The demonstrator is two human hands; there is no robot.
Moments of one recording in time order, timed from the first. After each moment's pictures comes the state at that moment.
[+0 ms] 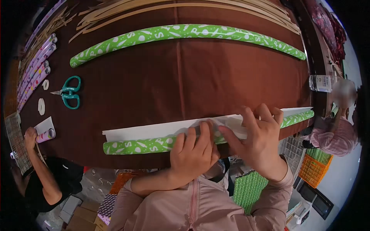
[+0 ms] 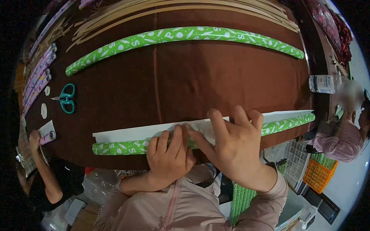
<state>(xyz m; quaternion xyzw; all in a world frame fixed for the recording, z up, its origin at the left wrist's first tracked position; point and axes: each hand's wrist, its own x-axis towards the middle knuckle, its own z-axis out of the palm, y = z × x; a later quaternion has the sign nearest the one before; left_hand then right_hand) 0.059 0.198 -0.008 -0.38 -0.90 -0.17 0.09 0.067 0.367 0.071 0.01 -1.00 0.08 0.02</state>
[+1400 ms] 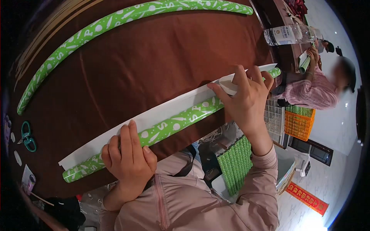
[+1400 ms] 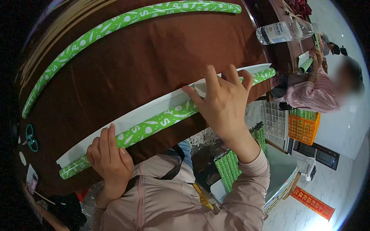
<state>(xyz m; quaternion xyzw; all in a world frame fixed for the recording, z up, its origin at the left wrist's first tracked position) 0.060 0.201 -0.009 -0.40 -0.91 -0.10 0.09 0.118 0.468 0.042 -0.14 -0.98 -0.08 0.09</state>
